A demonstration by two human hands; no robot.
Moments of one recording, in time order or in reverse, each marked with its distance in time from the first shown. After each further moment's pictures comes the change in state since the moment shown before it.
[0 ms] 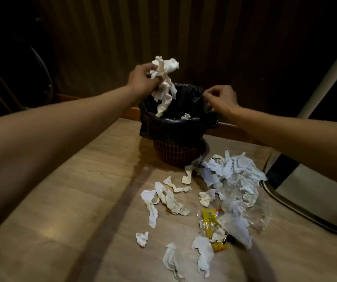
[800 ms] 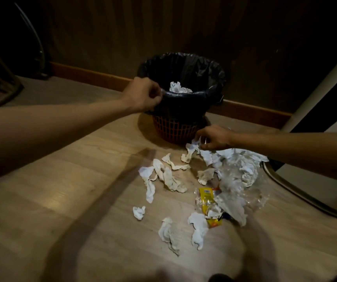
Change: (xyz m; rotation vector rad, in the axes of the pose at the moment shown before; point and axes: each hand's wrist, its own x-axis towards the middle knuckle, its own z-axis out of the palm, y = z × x) left_hand -0.072 -0.054 0.012 0.721 -0.254 0.158; right_hand -0.077 0.099 0.054 -0.705 -0.808 -0.311
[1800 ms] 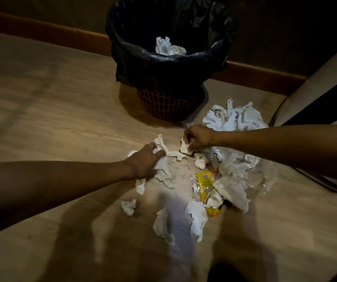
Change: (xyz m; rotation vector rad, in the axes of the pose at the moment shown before) left_hand -0.098 -0.053 0.232 0.175 -0.714 0.122; right_hand 0.069 0.038 0.124 0.216 -0.212 0.217
